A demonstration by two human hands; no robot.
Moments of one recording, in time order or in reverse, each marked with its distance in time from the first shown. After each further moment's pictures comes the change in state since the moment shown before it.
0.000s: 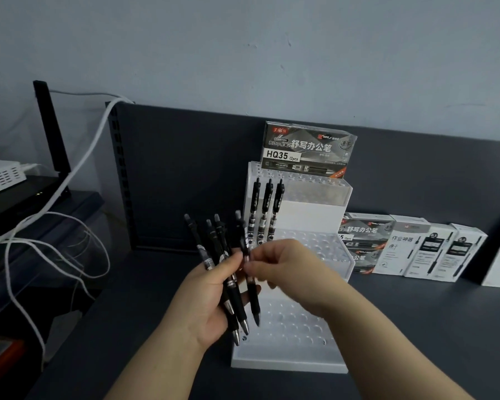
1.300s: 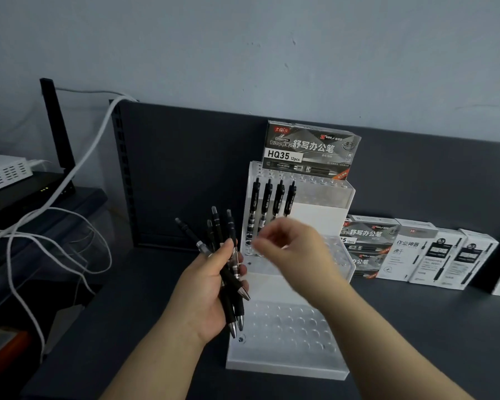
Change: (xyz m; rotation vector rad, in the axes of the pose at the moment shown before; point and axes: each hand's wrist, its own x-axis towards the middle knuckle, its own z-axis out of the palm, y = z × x) left_hand 0.005 -0.002 0.010 -0.039 0.065 0.042; right_hand 0.014 0.009 -0.009 -0.039 0.310 -0.165
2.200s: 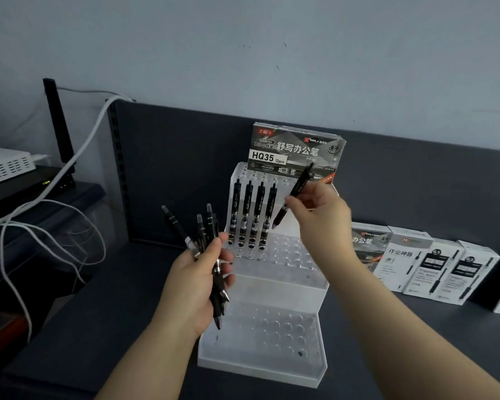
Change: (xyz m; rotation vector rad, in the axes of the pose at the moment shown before) left_hand 0.001 -0.020 0.028 0.075 0.173 0.196; right_hand 0.047 0.023 -0.059 0.017 0.314 -0.066
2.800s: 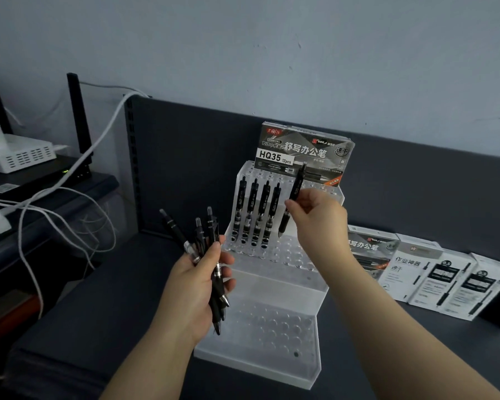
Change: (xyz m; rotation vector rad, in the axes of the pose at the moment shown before) left_hand -0.016 -0.009 0.002 -0.041 0.055 0.061; right_hand 0.007 0.009 0.003 -0.152 -0.079 -0.041
